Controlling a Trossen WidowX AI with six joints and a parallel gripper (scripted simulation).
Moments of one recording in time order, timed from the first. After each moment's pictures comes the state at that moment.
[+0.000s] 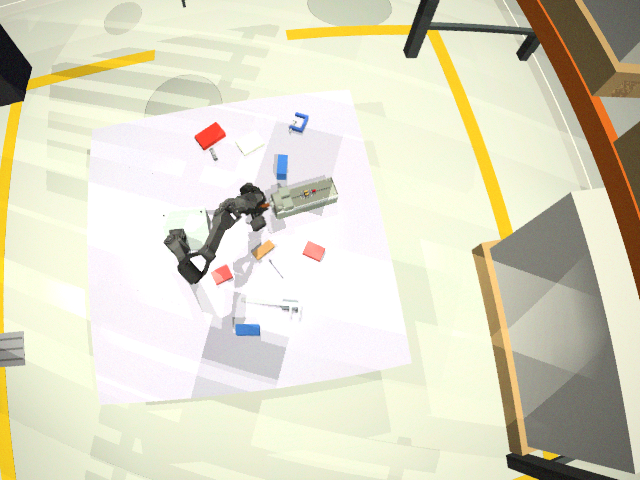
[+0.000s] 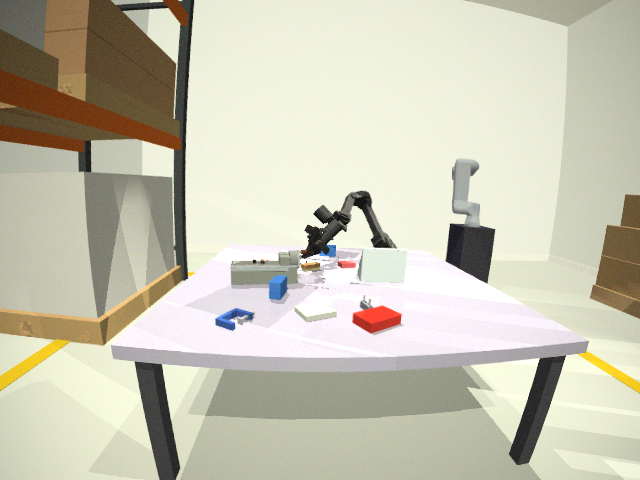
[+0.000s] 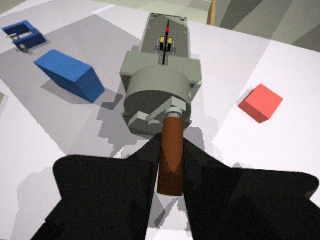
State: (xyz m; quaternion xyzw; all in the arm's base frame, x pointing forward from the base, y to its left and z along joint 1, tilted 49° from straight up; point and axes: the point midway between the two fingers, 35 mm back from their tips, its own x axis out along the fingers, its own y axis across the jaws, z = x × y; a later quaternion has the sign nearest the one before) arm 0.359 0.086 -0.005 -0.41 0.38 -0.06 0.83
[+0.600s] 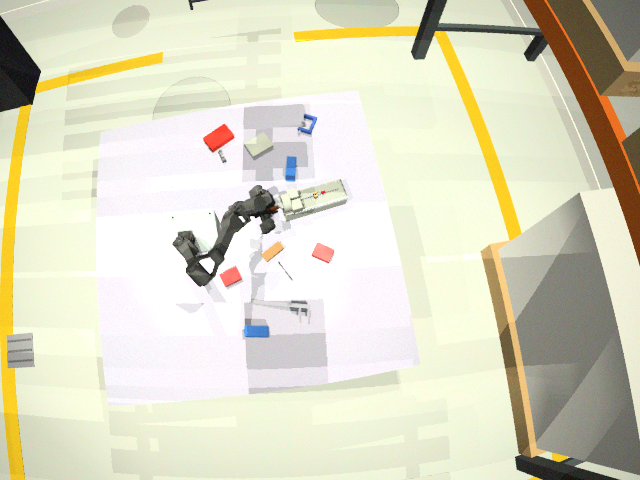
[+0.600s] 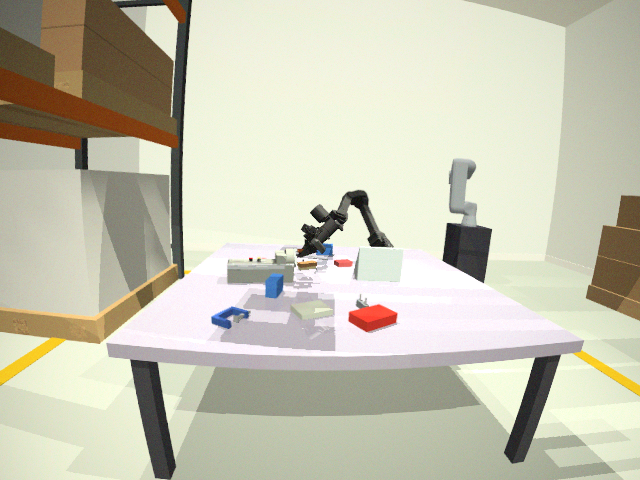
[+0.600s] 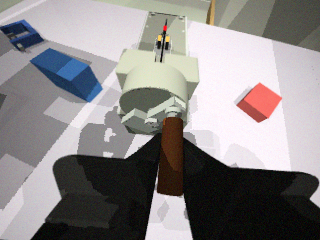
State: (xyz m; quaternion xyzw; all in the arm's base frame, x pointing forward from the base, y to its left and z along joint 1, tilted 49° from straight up) arm 0.360 0.082 -0.004 -0.41 0.38 -0.06 0.83
